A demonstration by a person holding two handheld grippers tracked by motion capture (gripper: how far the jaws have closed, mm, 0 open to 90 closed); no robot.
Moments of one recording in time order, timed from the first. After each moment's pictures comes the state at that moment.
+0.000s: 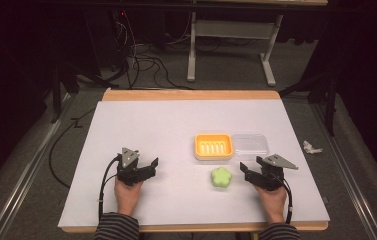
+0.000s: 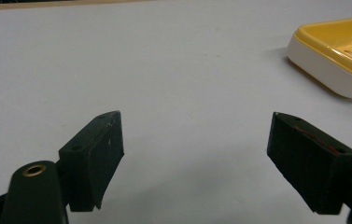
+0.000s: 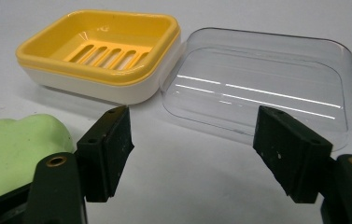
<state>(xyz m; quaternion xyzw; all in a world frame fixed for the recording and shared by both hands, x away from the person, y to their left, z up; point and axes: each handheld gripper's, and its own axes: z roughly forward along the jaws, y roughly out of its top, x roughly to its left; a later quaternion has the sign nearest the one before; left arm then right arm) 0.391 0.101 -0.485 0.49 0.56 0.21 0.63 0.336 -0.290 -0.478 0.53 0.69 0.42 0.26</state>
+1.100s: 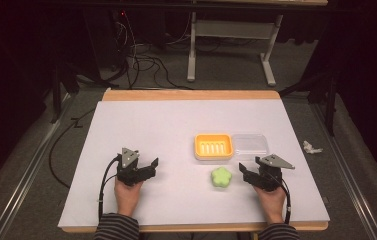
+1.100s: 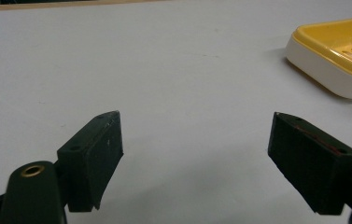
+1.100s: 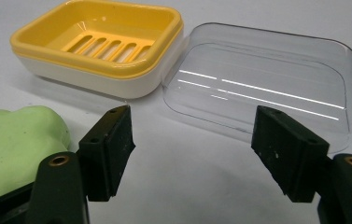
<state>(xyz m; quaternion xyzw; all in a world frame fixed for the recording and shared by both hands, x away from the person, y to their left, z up) 0.391 0.101 -0.485 0.49 0.56 0.21 0.63 0.337 -0.285 -0.478 0.53 0.70 0.40 0.26</state>
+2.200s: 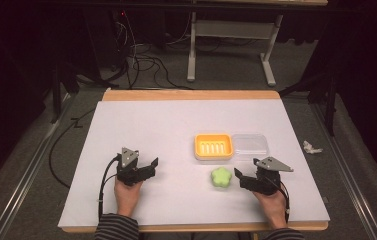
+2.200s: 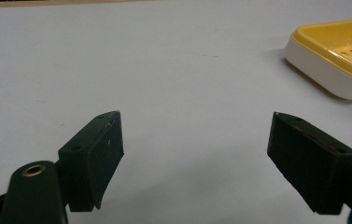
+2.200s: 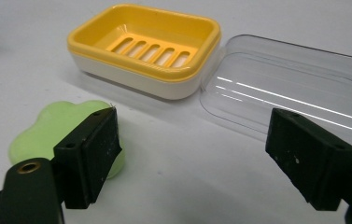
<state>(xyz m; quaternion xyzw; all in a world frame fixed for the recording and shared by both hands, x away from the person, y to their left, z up) 0.391 0.102 -0.485 0.49 0.56 0.20 0.64 0.322 -0.272 -0.463 0.49 0.73 0.41 0.25</state>
